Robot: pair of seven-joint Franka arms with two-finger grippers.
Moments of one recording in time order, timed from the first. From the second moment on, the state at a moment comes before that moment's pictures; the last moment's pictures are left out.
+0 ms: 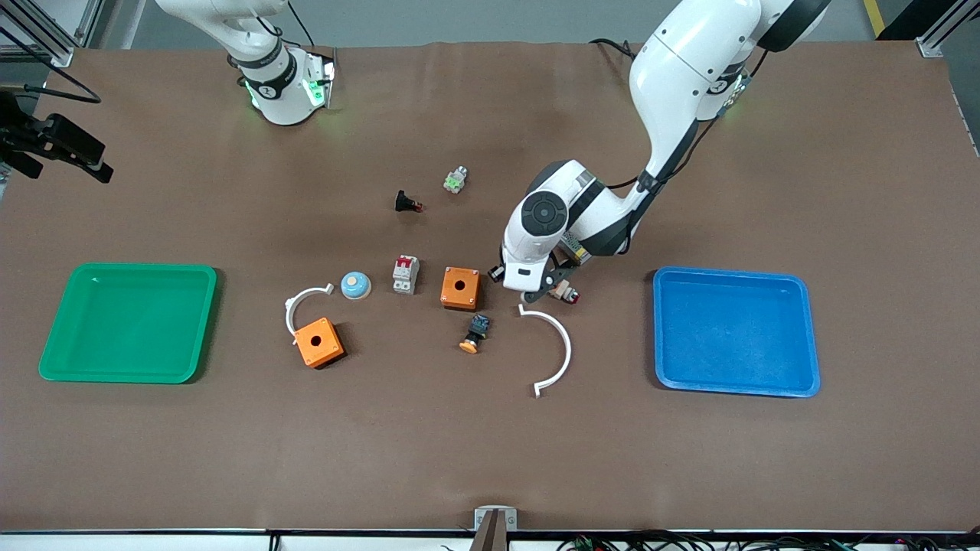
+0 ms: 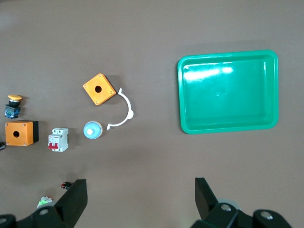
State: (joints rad) left arm -0.49 0.72 -0.30 -1.67 0.03 2.38 -1.41; right arm 0.01 -0.08 -0.01 -1.53 0.01 1.48 0.10
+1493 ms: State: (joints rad) left arm -0.27 0.45 -0.29 -1.64 0.03 2.18 -1.36; right arm 0.01 -0.08 -0.01 -1.53 0.01 1.48 0.10
